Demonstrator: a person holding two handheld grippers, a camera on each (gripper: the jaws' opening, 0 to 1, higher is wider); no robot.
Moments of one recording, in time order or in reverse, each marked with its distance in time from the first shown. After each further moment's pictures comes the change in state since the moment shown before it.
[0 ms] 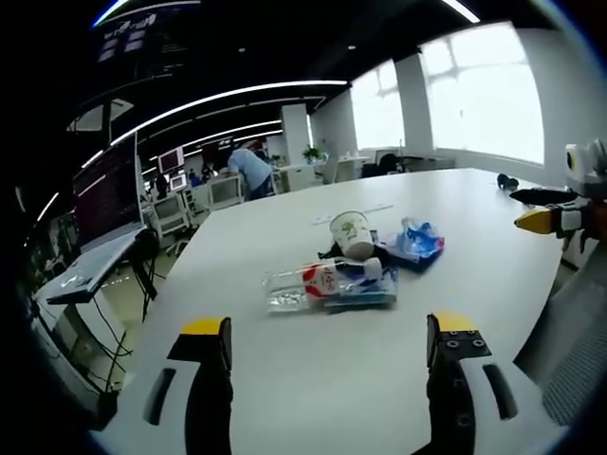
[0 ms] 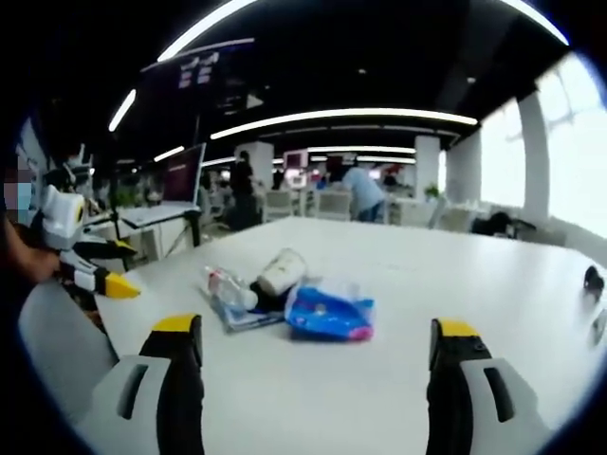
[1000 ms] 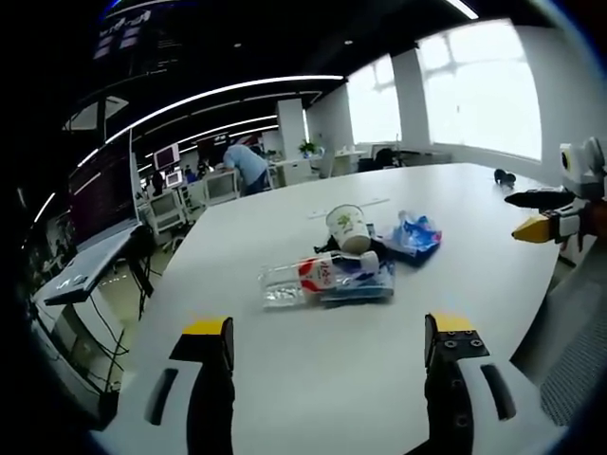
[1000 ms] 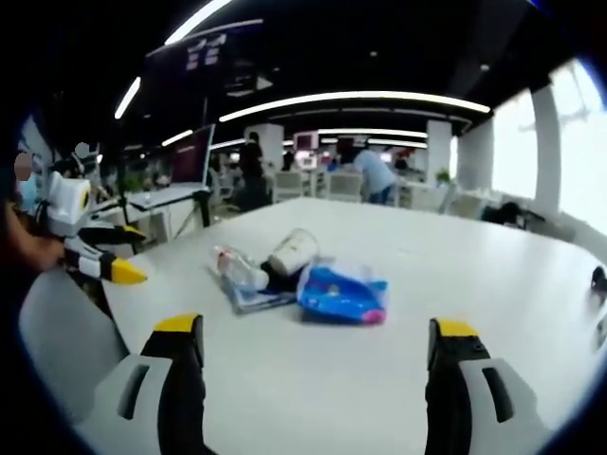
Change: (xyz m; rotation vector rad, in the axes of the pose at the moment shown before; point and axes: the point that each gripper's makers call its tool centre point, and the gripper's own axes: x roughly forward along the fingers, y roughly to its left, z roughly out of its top) left arm 0.002 -0.002 -0.005 0.004 0.027 -0.017; right arm 0.005 0.011 -0.017 -0.004 0.086 0.054
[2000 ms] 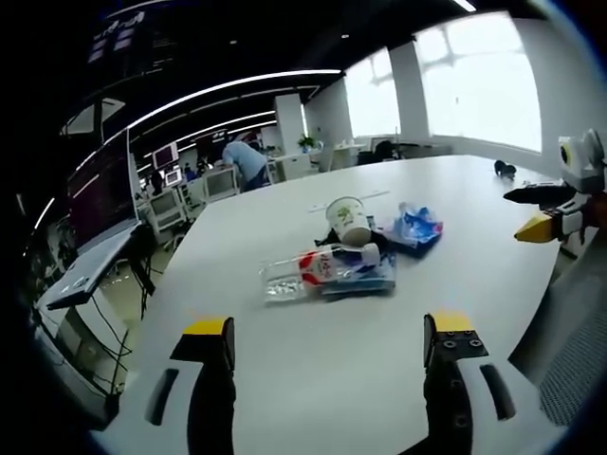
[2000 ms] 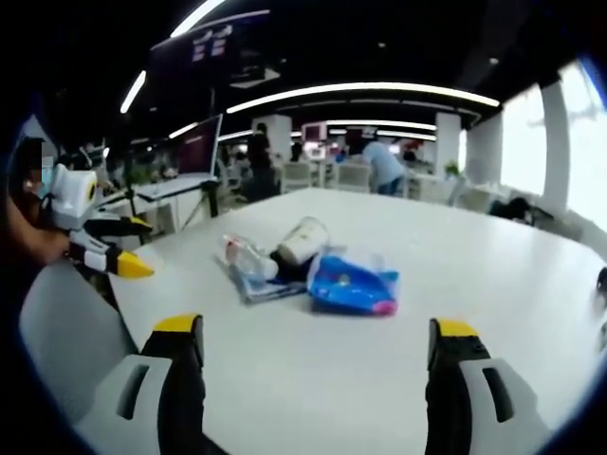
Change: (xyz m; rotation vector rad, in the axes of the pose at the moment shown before) left arm 0.002 0.000 -0.006 0.026 0.035 0.004; right arm 0.003 0.008 -0.009 -0.007 0.044 0.037
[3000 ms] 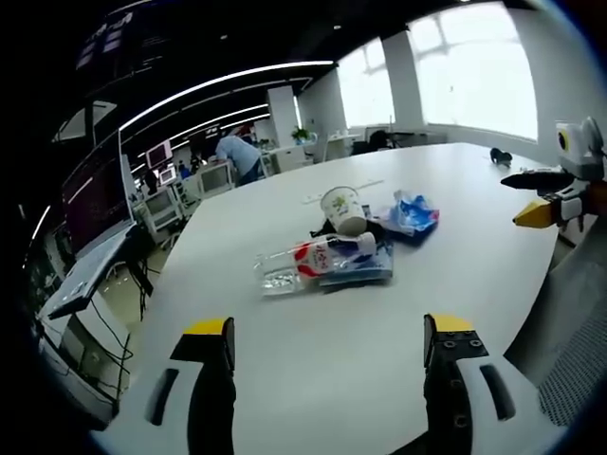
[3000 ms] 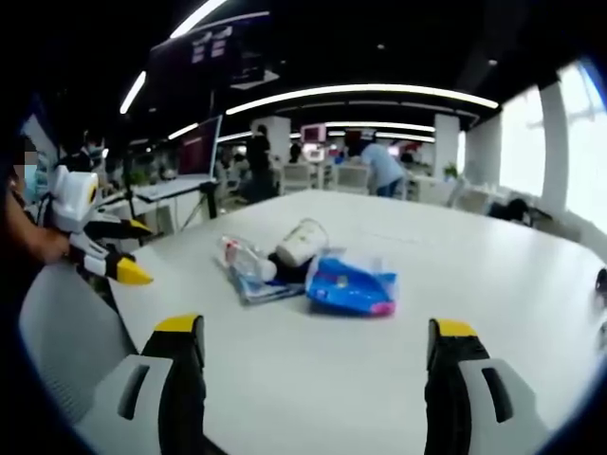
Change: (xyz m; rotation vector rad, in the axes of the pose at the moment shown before) left arm 0.001 -0.003 -0.005 0.054 0.039 -0.025; right arm -0.002 -0.002 0.001 -0.002 -0.011 -0.011
